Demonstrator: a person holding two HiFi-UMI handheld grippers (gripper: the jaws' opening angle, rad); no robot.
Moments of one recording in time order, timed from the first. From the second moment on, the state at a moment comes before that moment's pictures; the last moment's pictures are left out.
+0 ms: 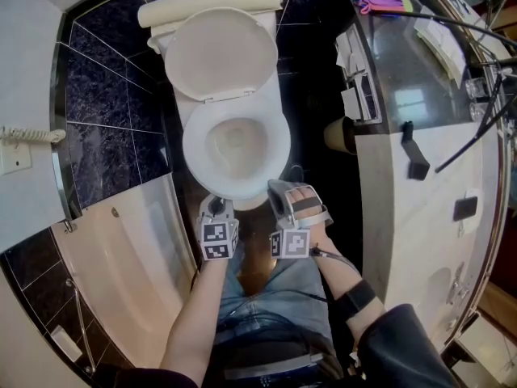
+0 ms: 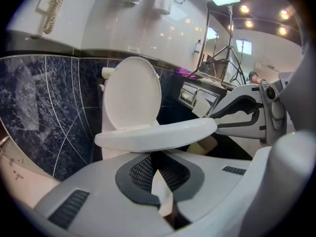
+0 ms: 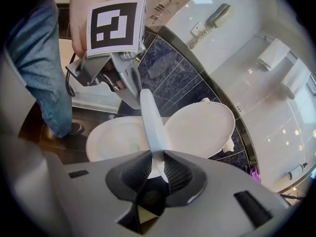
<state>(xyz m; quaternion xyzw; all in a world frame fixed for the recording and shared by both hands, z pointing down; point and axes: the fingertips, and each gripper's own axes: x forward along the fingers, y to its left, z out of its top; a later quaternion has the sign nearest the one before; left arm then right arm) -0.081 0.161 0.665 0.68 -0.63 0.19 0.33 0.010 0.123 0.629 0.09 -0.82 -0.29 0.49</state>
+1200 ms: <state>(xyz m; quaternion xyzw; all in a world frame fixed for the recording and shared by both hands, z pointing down) -0.022 0.267 0.892 0.66 -0.55 0.31 0.41 0.048 0.116 0.771 0.18 -0.82 -0.17 0.52</state>
